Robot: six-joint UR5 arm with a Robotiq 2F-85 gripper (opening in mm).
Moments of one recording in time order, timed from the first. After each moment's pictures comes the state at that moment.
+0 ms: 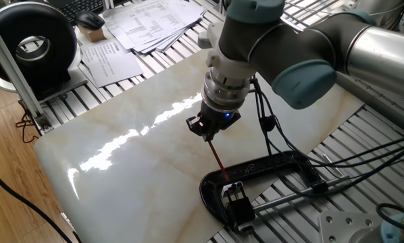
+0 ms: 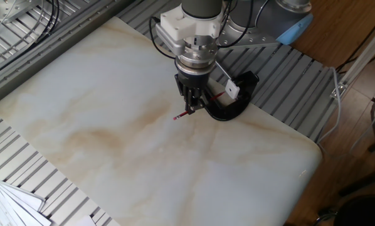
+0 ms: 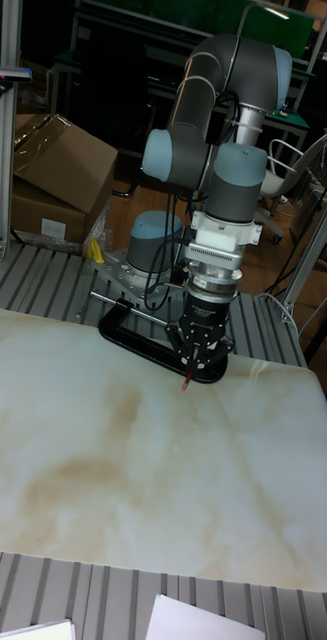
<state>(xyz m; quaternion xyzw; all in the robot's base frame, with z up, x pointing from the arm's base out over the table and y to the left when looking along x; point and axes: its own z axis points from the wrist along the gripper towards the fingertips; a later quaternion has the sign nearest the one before) 0.447 0.099 0.068 0.17 0.98 0.05 0.07</state>
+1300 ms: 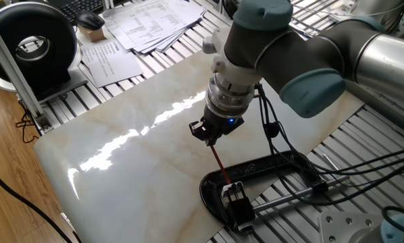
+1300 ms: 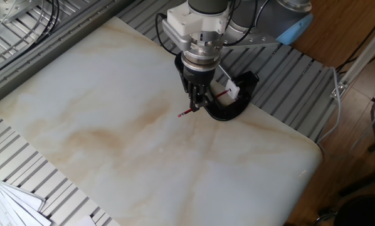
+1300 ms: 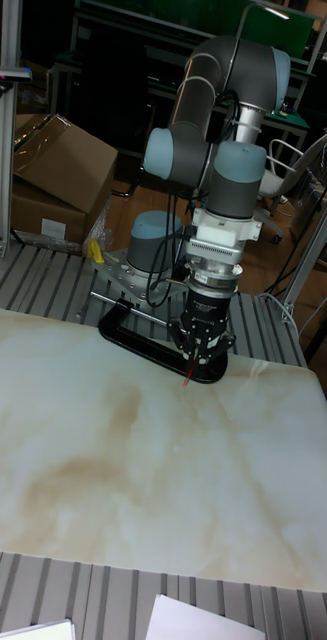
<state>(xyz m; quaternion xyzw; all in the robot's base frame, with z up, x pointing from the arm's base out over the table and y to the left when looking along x) 0.433 0.101 0.066 0.17 0.98 0.05 0.08</state>
